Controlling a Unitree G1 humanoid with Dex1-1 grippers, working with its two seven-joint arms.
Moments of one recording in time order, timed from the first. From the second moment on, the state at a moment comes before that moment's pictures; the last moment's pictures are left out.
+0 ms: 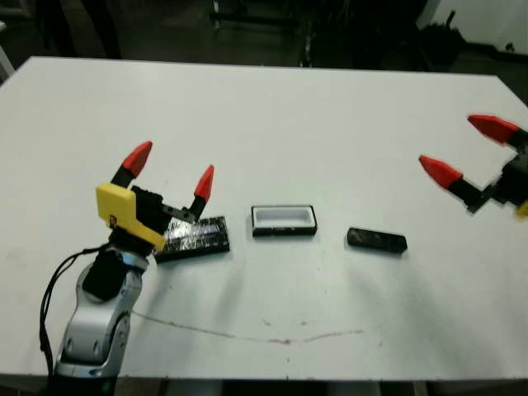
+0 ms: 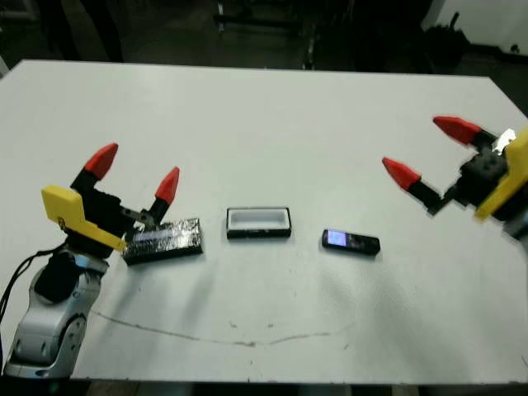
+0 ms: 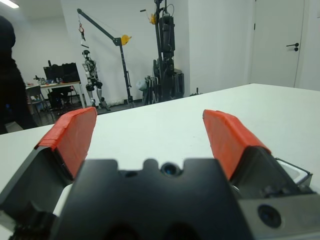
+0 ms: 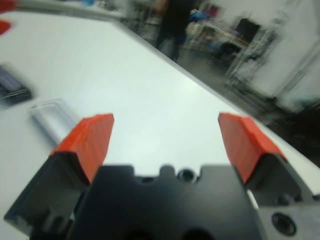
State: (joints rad) left arm -0.04 0.24 0.02 -0.25 -0.19 -0.03 -0.27; right arm -0.46 -0.85 -0.15 0.35 0.41 0.10 1.15
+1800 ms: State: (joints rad) left arm -0.04 0.23 0.02 -0.25 -0.19 -0.03 -0.26; right arm -0.75 -0.67 0.14 1.06 0.03 -0.10 1.56
